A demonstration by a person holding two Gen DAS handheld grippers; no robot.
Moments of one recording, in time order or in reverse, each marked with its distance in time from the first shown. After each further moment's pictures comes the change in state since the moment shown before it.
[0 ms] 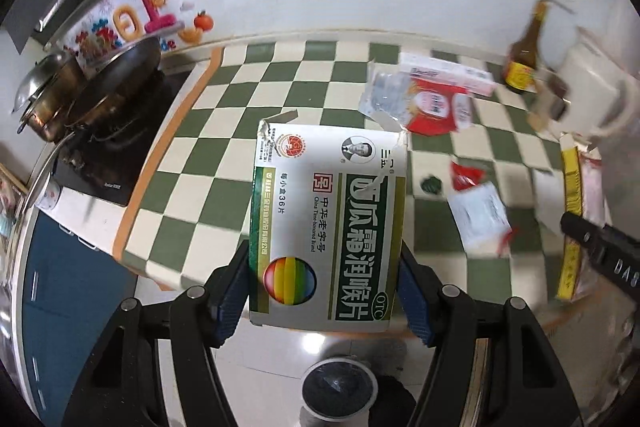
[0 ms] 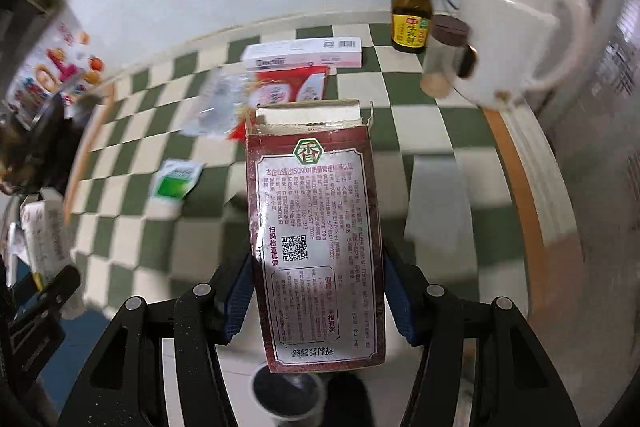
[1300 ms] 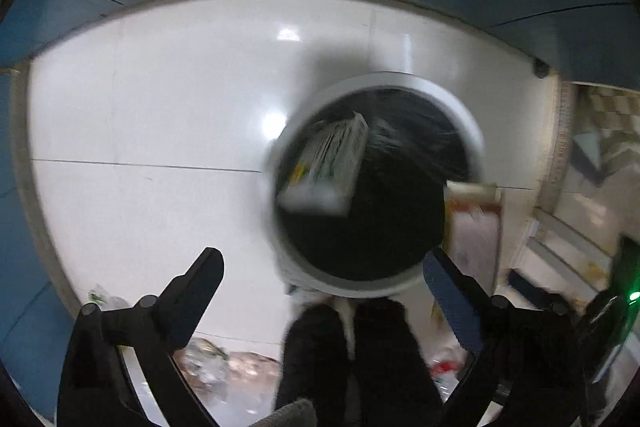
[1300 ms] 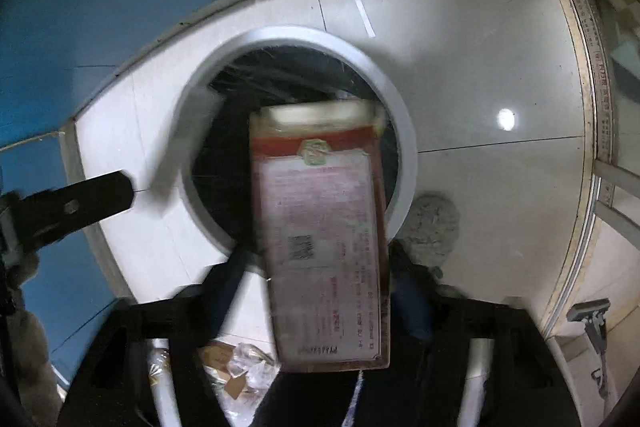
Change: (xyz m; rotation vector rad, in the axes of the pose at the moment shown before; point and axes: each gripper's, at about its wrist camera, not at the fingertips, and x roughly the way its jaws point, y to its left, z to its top) left arm 0.436 0.018 -0.437 0.000 0.832 -0.106; right arm 0.411 0.019 -0.580 0.140 0.735 0.074
